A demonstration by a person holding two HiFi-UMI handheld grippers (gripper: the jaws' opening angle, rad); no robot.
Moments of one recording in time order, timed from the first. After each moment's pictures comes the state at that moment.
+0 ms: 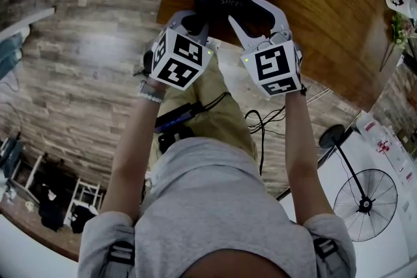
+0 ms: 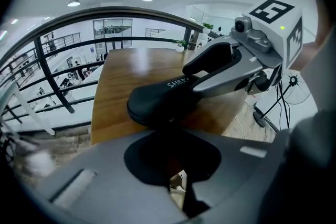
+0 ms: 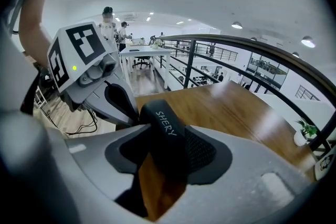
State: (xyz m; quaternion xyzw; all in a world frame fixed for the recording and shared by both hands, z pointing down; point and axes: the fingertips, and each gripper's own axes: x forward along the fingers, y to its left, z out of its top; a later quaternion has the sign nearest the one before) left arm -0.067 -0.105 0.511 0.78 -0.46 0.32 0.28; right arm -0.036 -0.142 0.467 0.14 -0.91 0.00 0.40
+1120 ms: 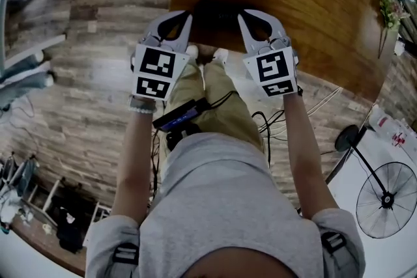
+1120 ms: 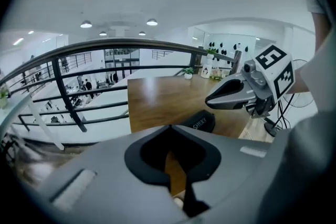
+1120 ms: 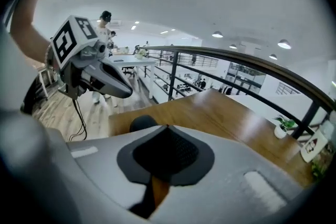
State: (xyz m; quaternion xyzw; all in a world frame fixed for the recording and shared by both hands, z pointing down) left arm -0.115 -0.131 0.427 0.79 -0.52 0.25 0.21; right arm -0.017 -0.159 0.432 0.23 -0.91 0.01 0.34
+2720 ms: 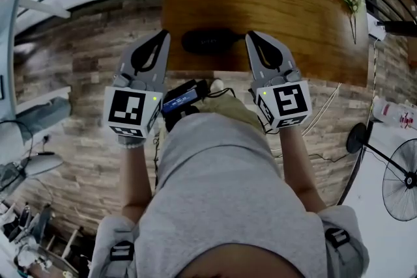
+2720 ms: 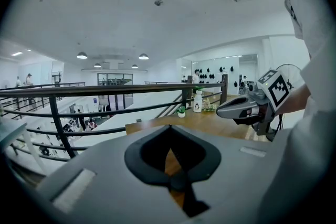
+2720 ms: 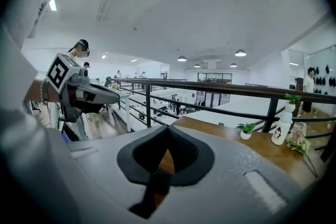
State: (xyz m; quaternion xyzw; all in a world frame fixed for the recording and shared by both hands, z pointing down) left arm -0.109 -0.128 0.272 0.84 -0.52 0.13 0.08; right arm 0.047 -0.150 0.289 0.40 -0.90 0.05 0.17
